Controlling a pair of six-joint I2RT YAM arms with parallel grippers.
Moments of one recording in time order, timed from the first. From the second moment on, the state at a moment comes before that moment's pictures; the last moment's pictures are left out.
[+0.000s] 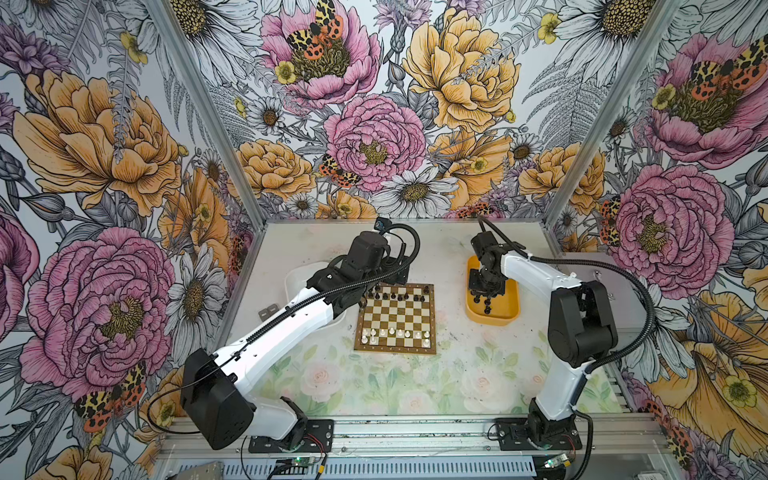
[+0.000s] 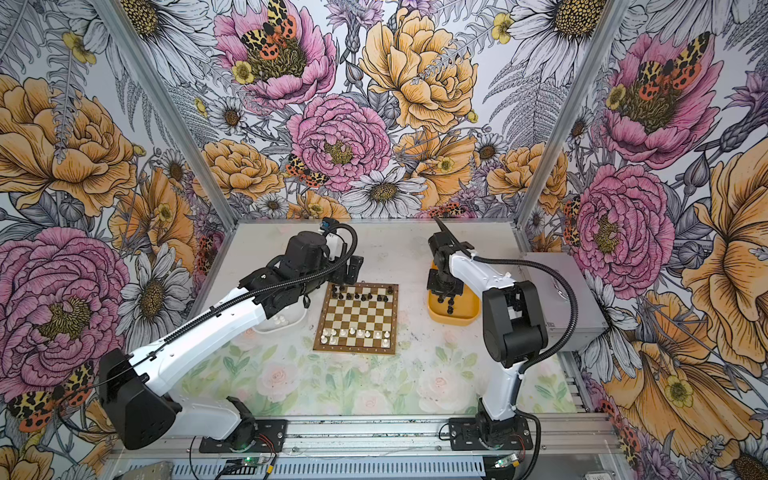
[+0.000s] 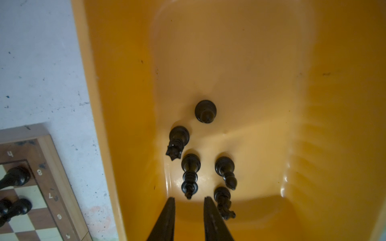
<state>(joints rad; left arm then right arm) -0.70 1.38 1.28 -0.42 -0.22 -0.24 0.24 1.85 1.39 -0.92 0.05 0.45</state>
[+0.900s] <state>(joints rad) -0.67 1.40 1.28 -0.42 -0.22 -0.23 0.22 1.92 1.39 -0.90 0.03 0.44</state>
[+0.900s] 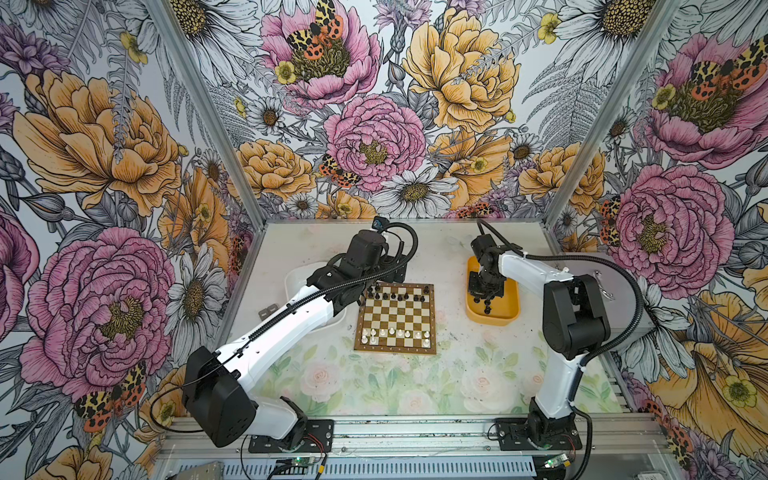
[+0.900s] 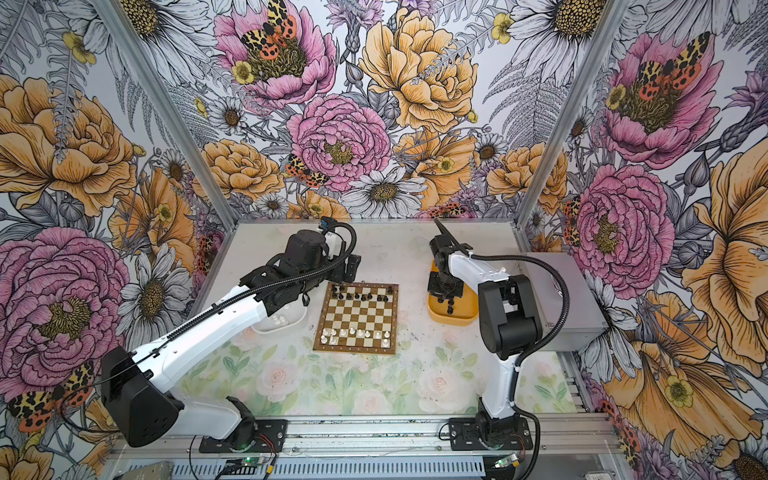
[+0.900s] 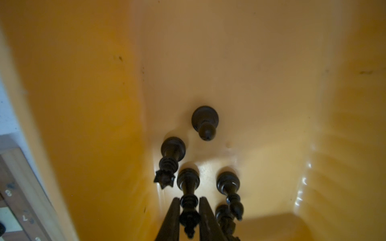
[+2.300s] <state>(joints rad) -0.66 1.42 1.30 -0.42 -0.22 -0.23 0.20 1.92 1.42 -0.90 0.00 0.41</state>
